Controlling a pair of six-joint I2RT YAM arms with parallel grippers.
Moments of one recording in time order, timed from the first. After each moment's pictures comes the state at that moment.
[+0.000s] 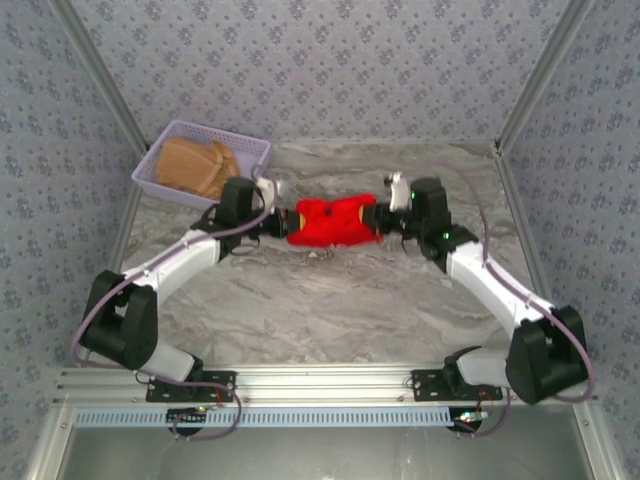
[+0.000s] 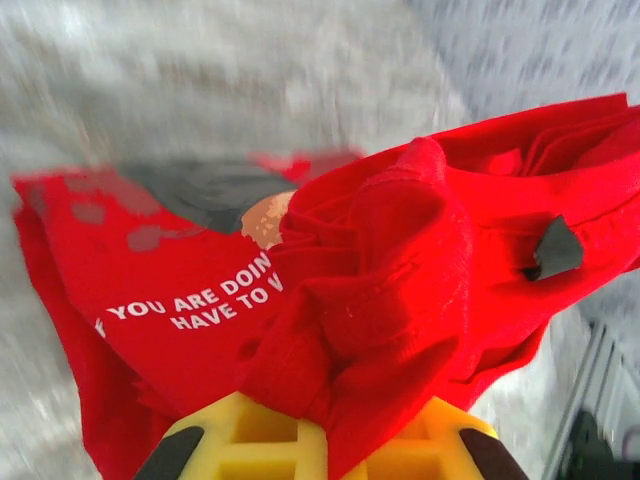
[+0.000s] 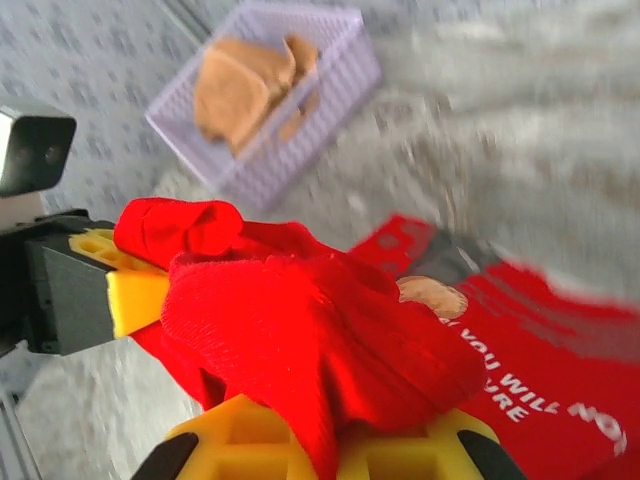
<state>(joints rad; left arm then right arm) -0.47 1.46 0.92 -0.08 0.56 -0.41 0.38 1.24 0.84 -0.12 -0.43 0.37</state>
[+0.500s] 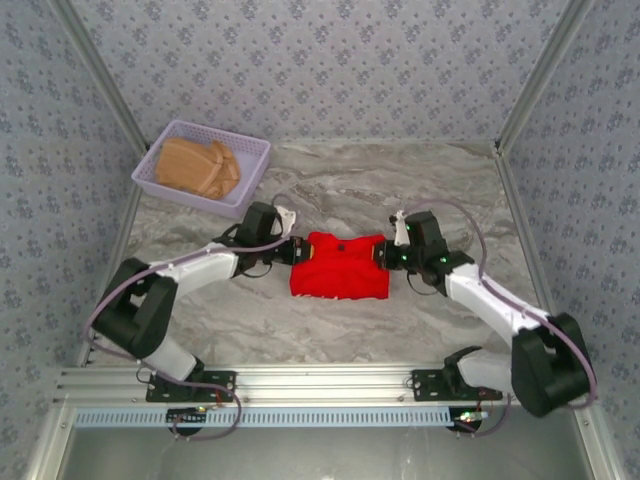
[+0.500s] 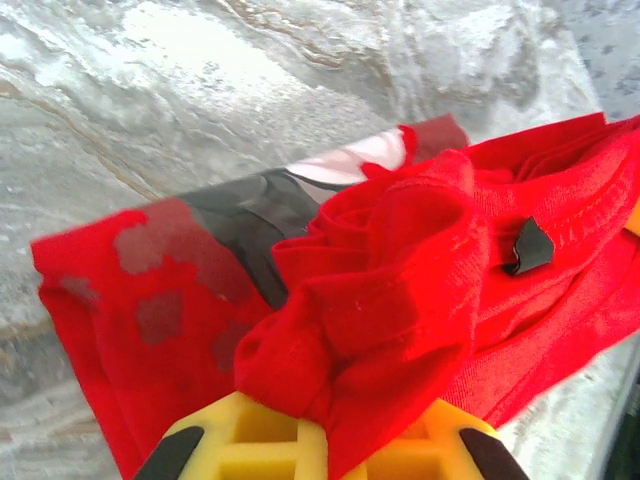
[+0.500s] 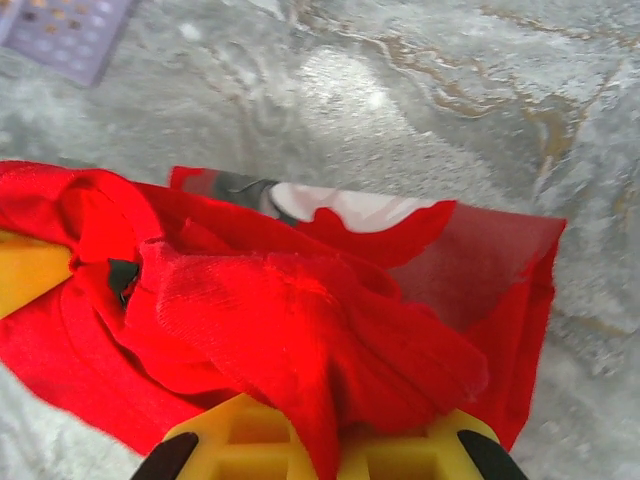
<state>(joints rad) -0.56 1.59 0.86 -0.02 0.47 -0.41 0.39 1.26 0.70 -0.23 -0.27 0.42</state>
